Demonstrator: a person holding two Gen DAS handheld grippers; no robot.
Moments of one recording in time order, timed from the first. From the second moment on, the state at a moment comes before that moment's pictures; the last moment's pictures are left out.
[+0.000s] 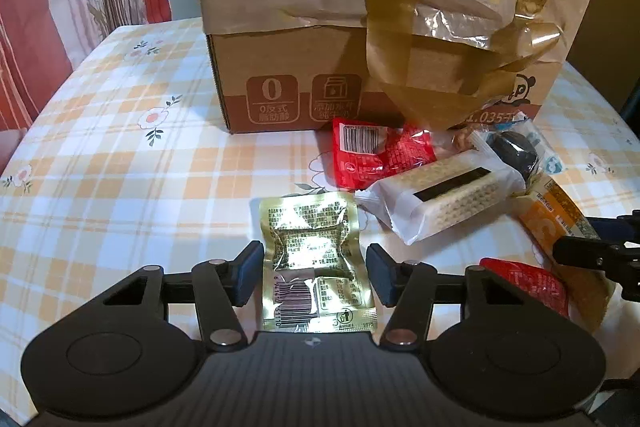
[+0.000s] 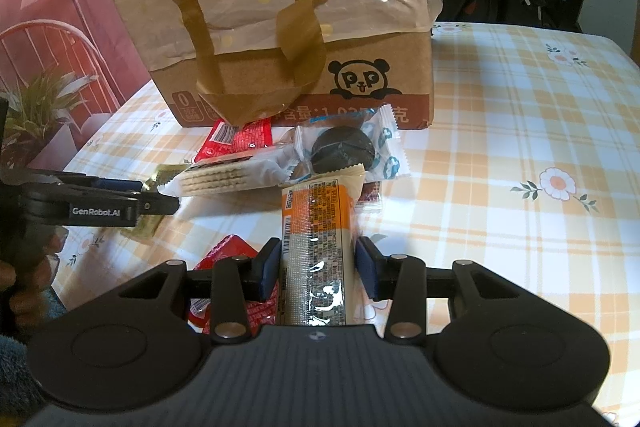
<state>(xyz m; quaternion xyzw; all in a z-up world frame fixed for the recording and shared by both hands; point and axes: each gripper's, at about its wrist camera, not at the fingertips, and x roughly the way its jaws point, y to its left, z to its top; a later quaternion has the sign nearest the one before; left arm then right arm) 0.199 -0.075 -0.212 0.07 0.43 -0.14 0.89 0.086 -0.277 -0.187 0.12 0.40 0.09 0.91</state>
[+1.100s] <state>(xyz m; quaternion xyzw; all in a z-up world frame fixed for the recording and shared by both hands) 0.187 -0.043 -0.176 0.02 0.38 -0.12 0.92 0.084 -0.281 -0.183 0.13 0.39 0.09 0.91</state>
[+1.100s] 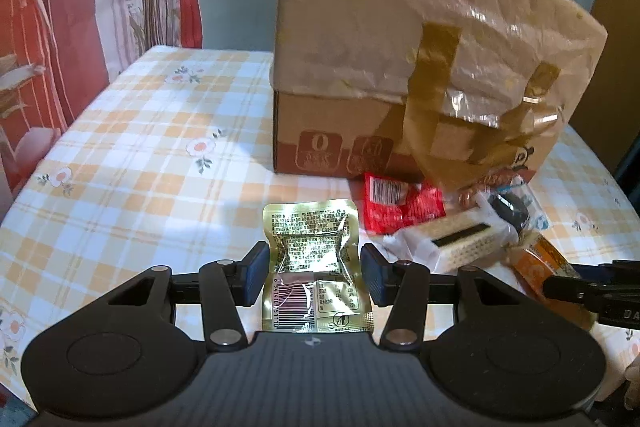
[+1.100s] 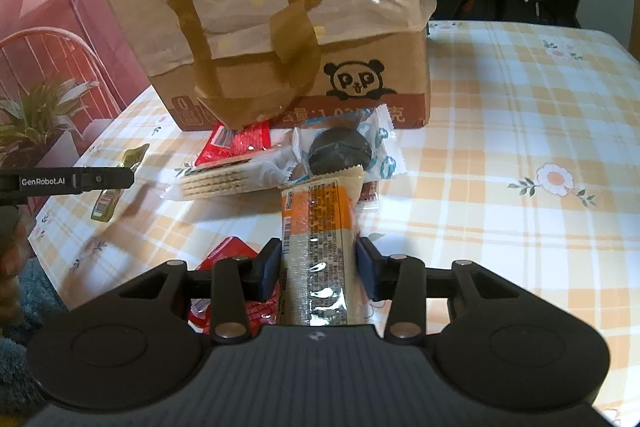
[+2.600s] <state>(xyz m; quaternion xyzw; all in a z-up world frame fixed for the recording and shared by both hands) 0.328 -0.094 -0.016 0.03 0.24 -0.17 0.95 0.251 -0.323 0.007 0.11 0.22 0.08 0.97</state>
